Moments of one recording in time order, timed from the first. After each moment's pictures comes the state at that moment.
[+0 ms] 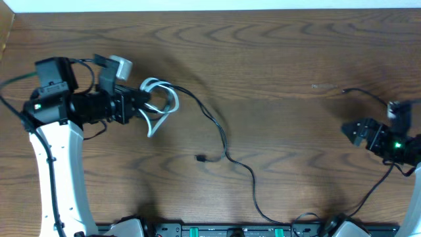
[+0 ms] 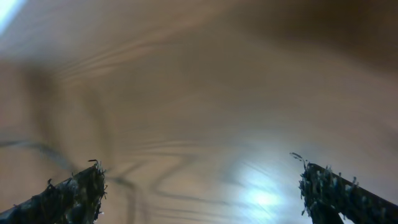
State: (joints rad) left arm 0.28 1.37 1.32 -1.13 0.89 0.54; right arm -0.61 1.22 0.97 -1.06 -0.70 -0.21
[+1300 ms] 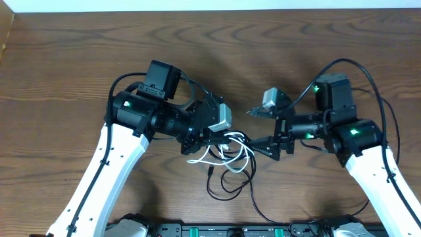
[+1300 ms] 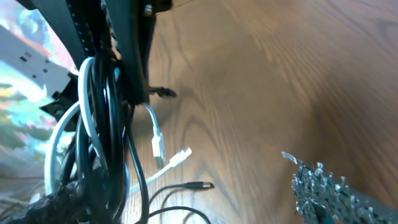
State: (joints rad) left arm -0.36 1.37 1.32 -1.18 0.96 0.95; right arm 0.29 1.22 0.97 -0.60 -1.03 -0.46
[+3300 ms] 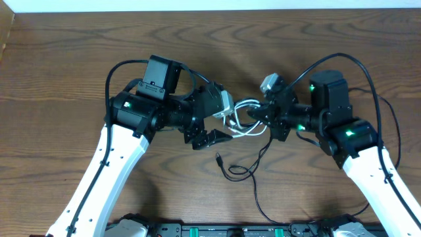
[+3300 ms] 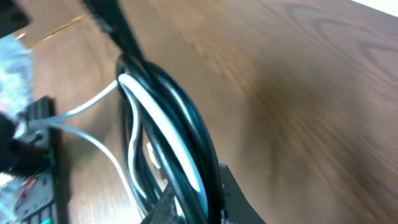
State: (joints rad) left arm -0.37 1.36 1.32 -1.01 0.79 0.78; right arm 0.32 1.22 0.97 -0.45 -0.72 -0.22
